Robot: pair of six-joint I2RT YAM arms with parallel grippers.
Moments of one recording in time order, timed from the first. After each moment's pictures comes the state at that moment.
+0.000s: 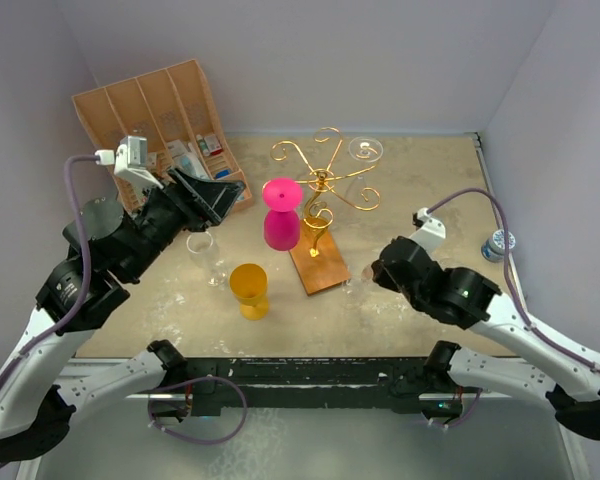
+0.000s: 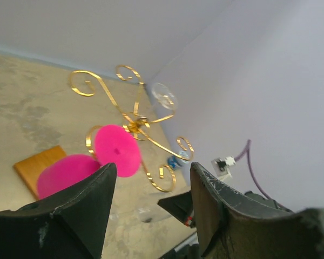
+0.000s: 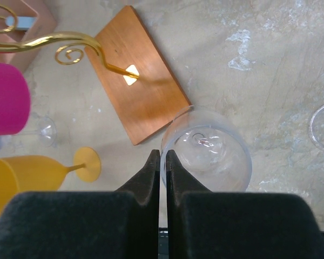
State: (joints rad) left arm -0.75 0.84 1.37 -0.54 -0.27 -0.74; right arm 0.94 0.89 0.94 -0.88 0.61 1.06
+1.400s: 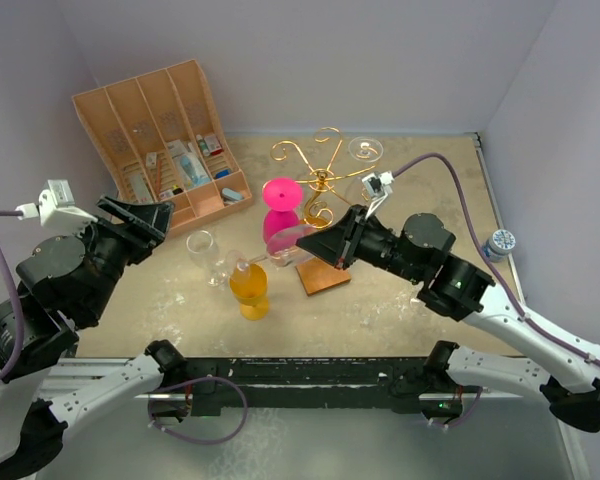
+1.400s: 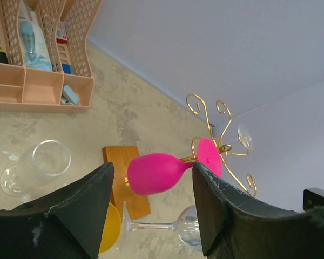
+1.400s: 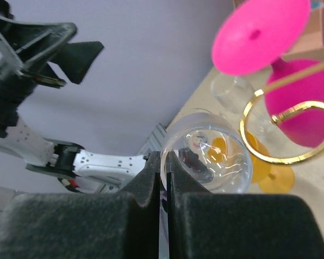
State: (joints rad) left arm -0.75 0.68 1.42 -0.92 -0.62 -0.90; right arm 0.94 0.93 1.01 -0.13 -0.10 0.78
